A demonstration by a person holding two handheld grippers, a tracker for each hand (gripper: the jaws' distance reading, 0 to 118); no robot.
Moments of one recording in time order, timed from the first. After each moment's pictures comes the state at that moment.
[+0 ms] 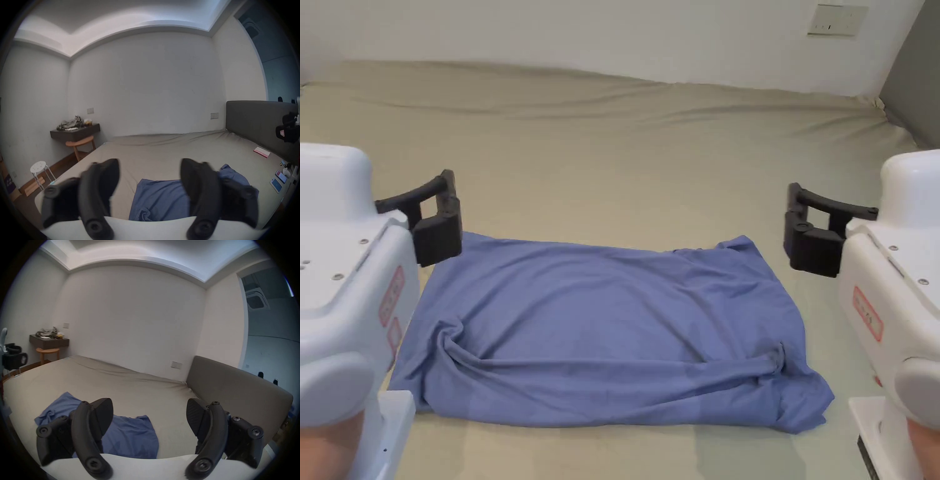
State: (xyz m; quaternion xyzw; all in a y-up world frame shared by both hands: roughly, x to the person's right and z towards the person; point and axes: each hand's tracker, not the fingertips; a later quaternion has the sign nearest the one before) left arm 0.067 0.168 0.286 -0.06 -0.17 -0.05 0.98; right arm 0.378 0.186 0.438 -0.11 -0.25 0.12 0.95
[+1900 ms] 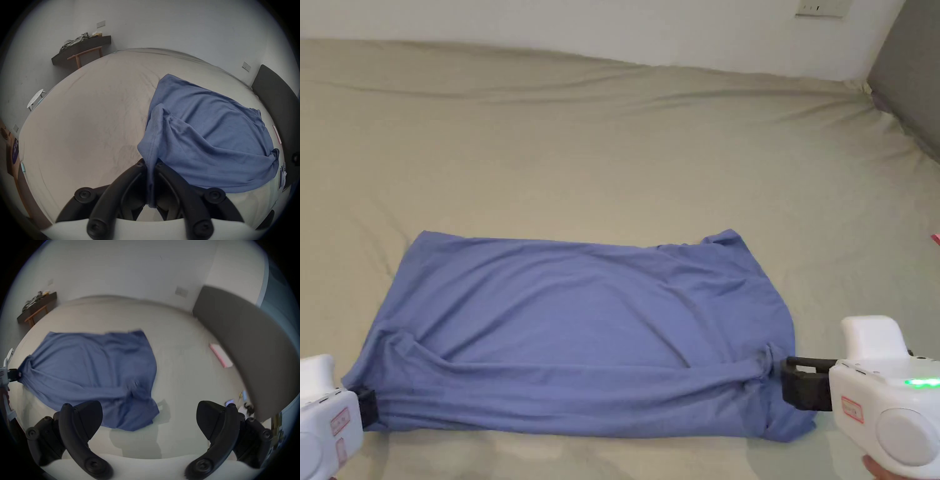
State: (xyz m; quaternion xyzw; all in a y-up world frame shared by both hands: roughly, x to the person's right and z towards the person) left arm 0.010 -0.058 0.200 -0.43 -0.09 -0.01 0.90; right arm 0.497 0.007 0.425 -0.45 -0.26 -0.02 0.86
